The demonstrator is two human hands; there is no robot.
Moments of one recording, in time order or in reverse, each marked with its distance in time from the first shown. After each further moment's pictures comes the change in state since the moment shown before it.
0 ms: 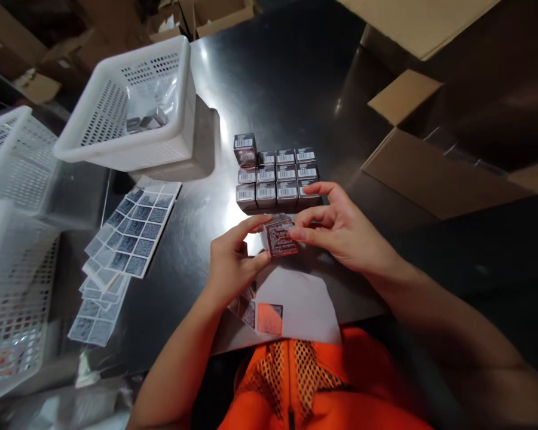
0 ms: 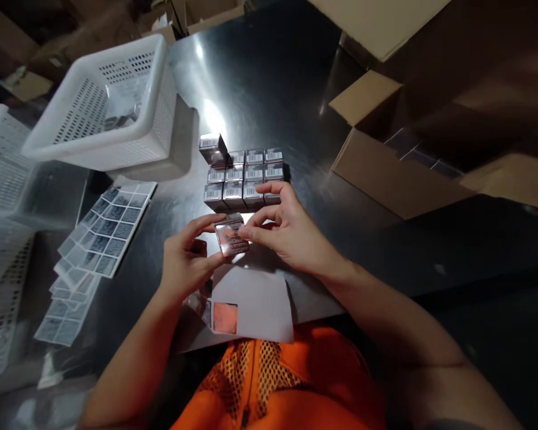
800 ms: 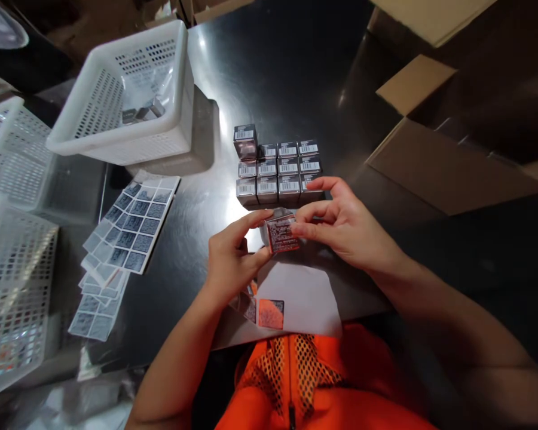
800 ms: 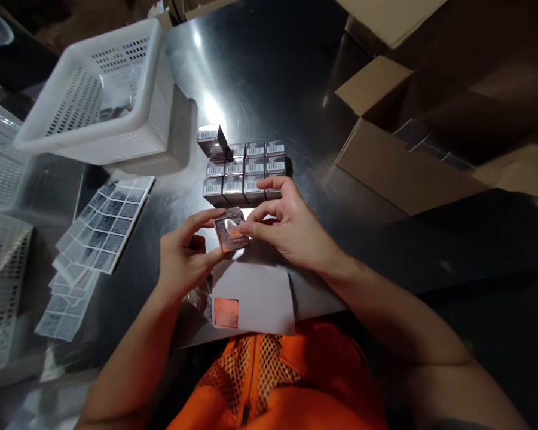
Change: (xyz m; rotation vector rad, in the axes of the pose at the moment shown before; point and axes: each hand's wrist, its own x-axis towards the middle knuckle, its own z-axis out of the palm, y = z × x) left_hand -0.002 -0.009 0.001 0.071 0.043 0.134; right_hand 0.001 0.000 0.002 0.013 0.010 0.002
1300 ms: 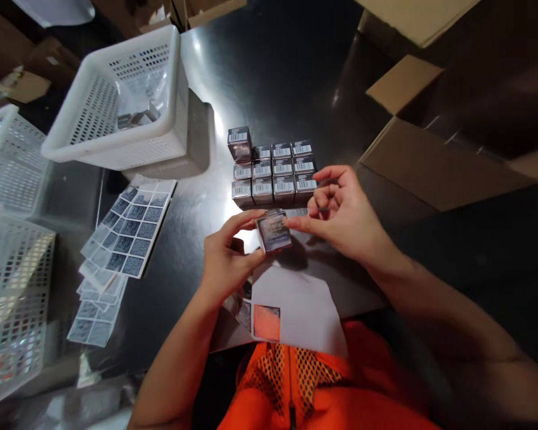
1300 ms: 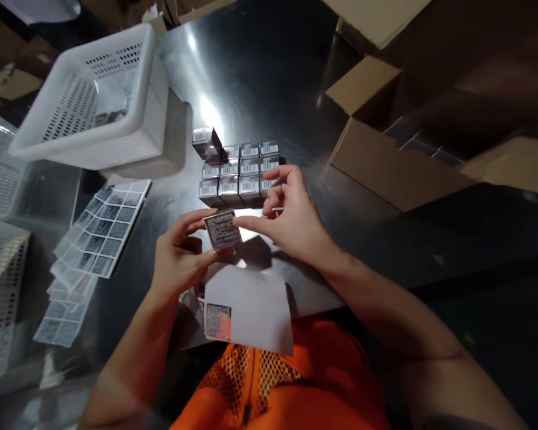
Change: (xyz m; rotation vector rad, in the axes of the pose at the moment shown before) left_hand 0.005 0.012 -0.002 -0.188 -0.034 -0.248; right_hand 0.009 0.010 -0.001 -0.098 0.257 -0.196
